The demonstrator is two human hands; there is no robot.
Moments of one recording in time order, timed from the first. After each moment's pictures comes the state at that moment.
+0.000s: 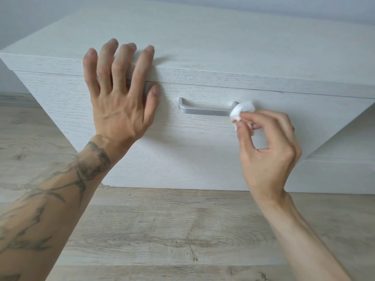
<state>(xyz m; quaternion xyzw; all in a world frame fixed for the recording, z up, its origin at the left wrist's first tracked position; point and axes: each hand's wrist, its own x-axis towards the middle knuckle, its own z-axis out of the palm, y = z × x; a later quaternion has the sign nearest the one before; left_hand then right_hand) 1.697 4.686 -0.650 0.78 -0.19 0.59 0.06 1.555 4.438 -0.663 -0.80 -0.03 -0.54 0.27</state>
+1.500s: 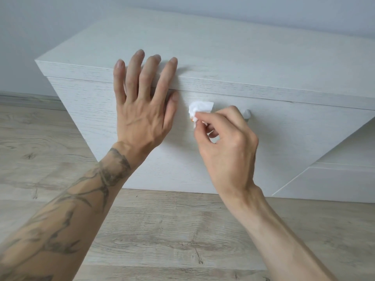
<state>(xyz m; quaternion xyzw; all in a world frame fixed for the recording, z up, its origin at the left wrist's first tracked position) 1.686 4.681 -0.649 0.80 -0.19 0.57 0.09 1.569 4.525 -0.633 -0.83 -0.06 -0.48 0.27</state>
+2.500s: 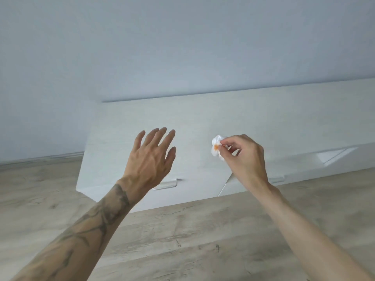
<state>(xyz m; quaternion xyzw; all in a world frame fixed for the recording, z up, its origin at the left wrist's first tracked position) 1.597 4.584 -0.304 0.94 -0.32 0.13 0.07 1.494 4.351 -0.302 -0.86 0.17 -0.23 0.43</state>
